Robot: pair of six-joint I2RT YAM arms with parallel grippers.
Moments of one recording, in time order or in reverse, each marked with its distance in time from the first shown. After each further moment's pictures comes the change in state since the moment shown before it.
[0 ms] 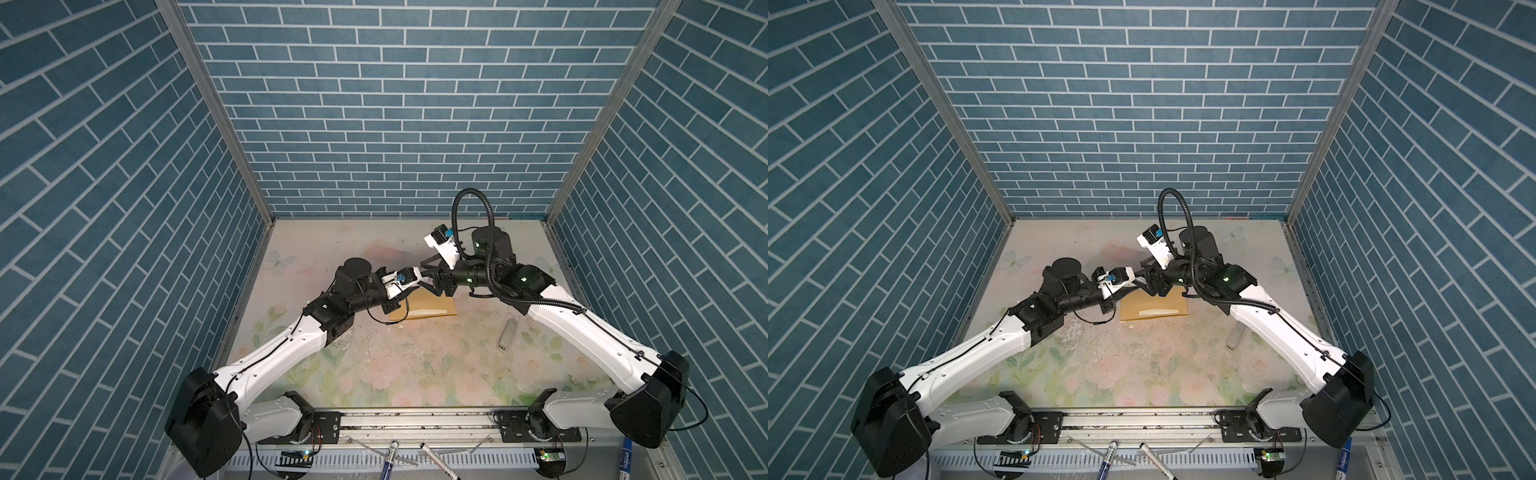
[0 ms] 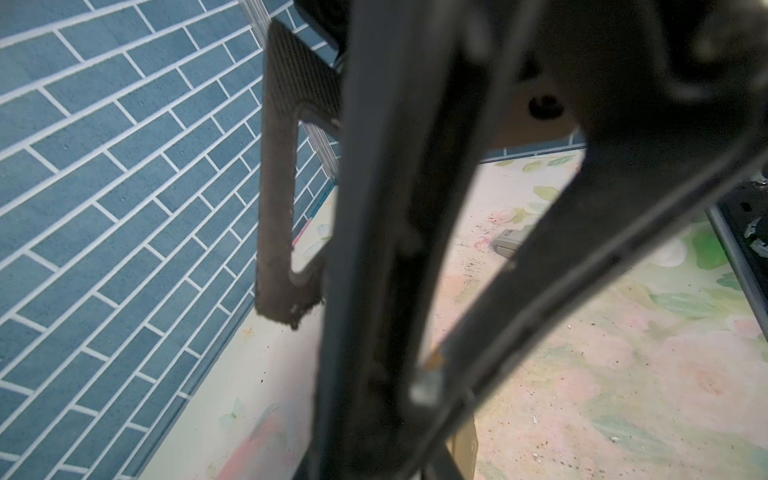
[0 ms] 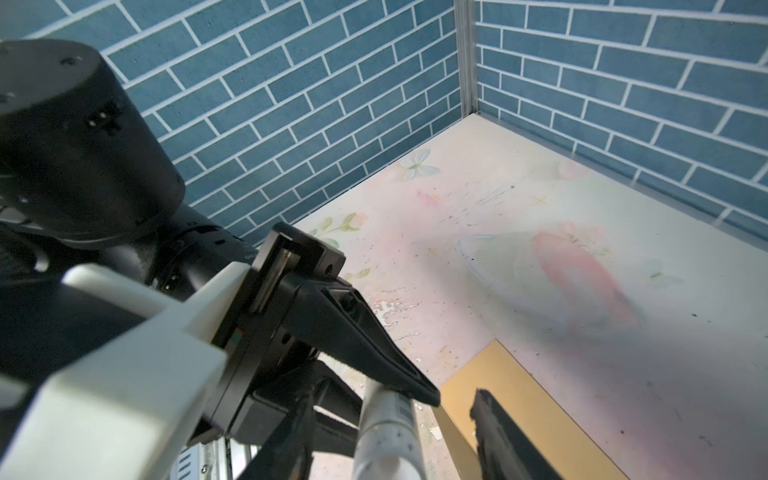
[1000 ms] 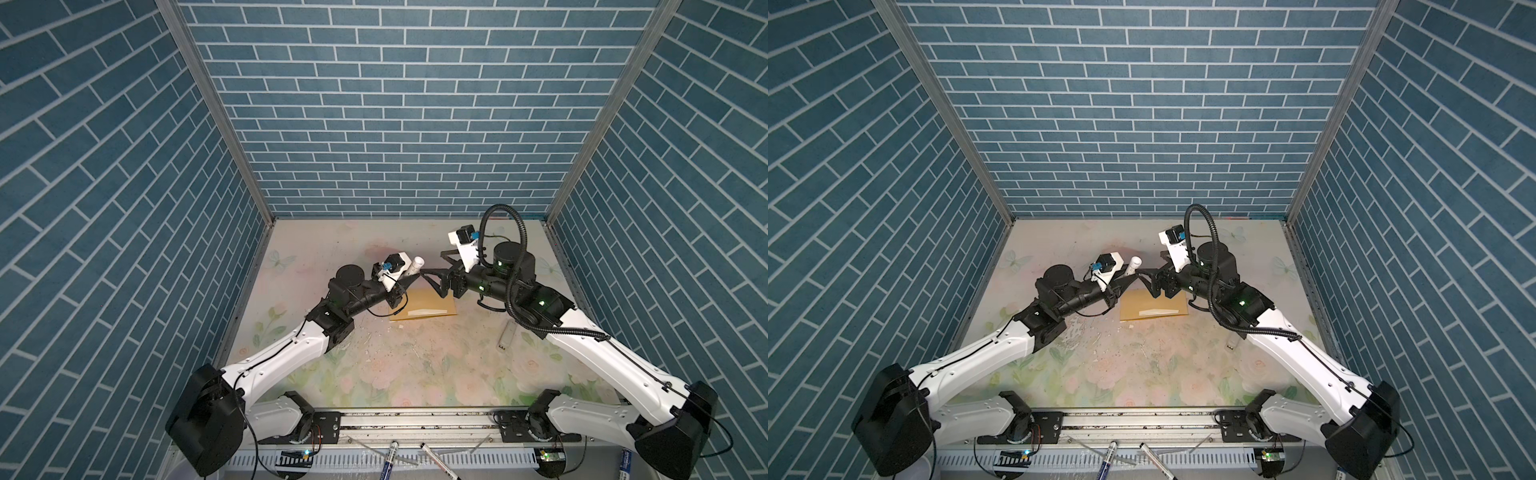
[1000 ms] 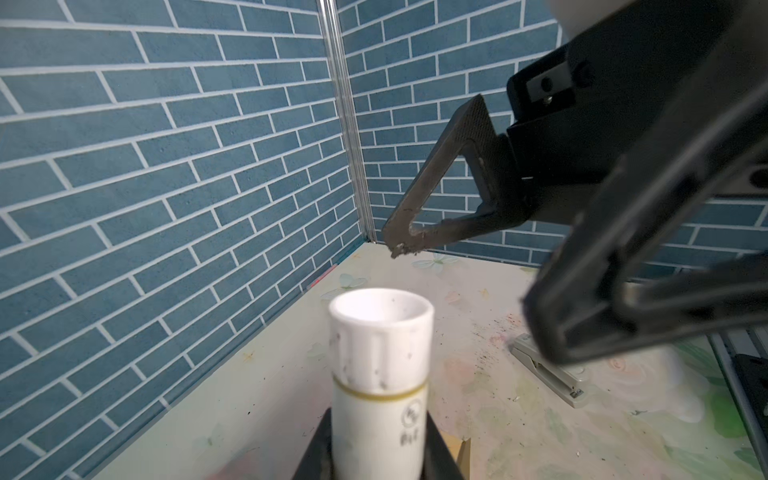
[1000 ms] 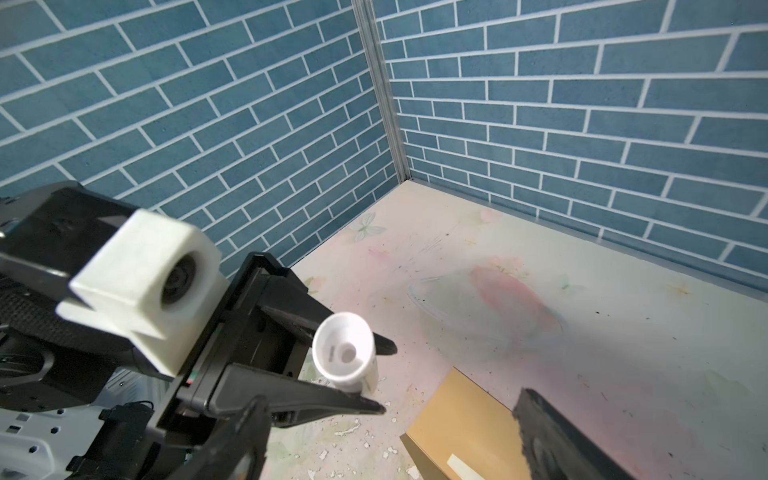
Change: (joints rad) left arm 0.000 0.011 -0.091 0.346 -0.052 -0.323; right arm 0.028 -0.156 -0.183 0.216 0.196 0.164
